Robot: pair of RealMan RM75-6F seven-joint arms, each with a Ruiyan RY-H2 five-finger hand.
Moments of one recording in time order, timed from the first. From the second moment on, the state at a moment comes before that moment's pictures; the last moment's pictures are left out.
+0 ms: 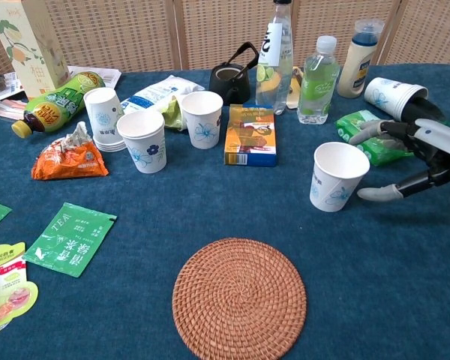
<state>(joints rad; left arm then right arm) 0.15 -0.79 0.10 -1.88 1.82 1.77 -0.09 0.40 -1.64 0.16 -1.34 -1.36 1.11 0.41</state>
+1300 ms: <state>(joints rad) 0.14 -0.79 0.11 -1.88 1.82 1.76 -0.10 0.41 -1.64 0.17 -1.38 -1.34 1.13 0.34</state>
